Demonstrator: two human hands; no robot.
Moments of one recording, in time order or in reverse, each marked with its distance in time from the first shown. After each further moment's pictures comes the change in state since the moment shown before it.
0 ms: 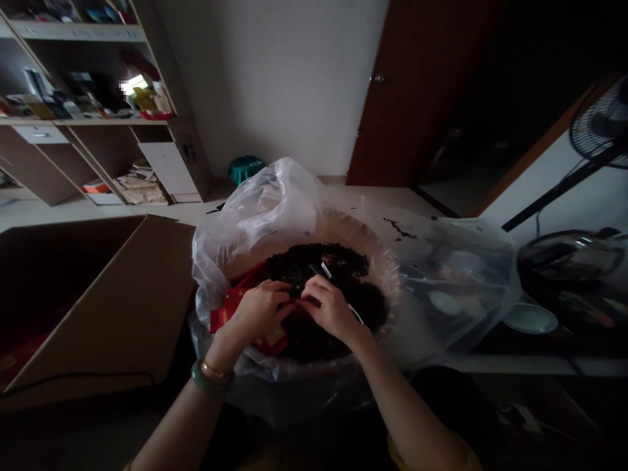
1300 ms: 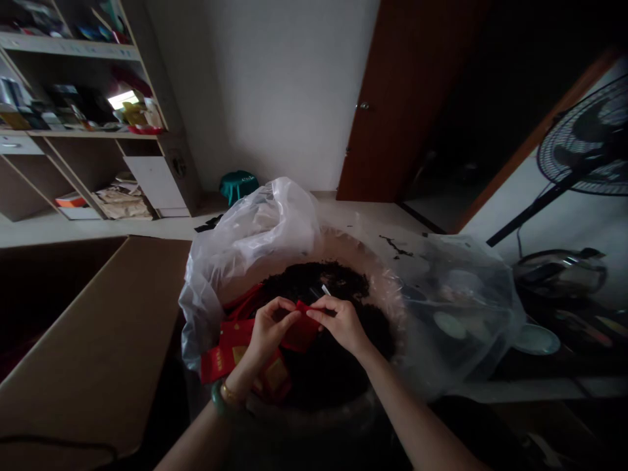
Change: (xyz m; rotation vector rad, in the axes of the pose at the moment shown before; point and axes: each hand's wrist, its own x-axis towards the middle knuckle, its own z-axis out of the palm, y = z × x) left_hand 0.023 -0.021 0.048 -1.152 0.401 -0.462; right_hand 0.020 0.025 0.006 0.313 0.076 0.439
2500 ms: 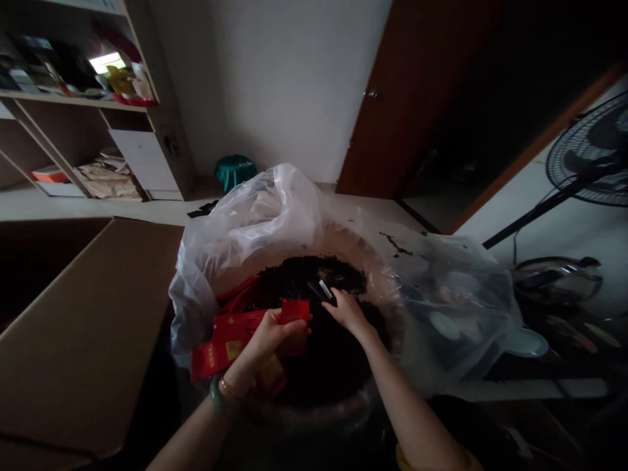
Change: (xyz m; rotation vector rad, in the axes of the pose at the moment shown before) left_hand -0.006 -0.021 0.007 -0.353 -0.163 -0.568; right_hand 0.025 0.088 -0.028 -1.003 -0.080 0.347
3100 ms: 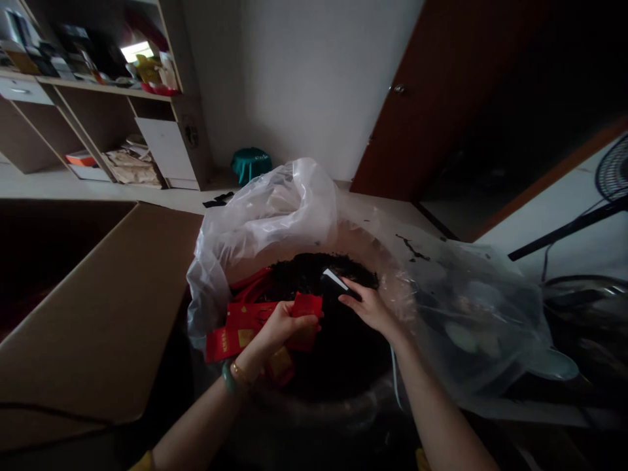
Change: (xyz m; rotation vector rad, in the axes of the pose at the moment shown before) left_hand -0.005 0.006 0.000 0.005 -0.052 0.001; right_hand -0.014 -0.002 -0.052 0.548 -0.033 -0.326
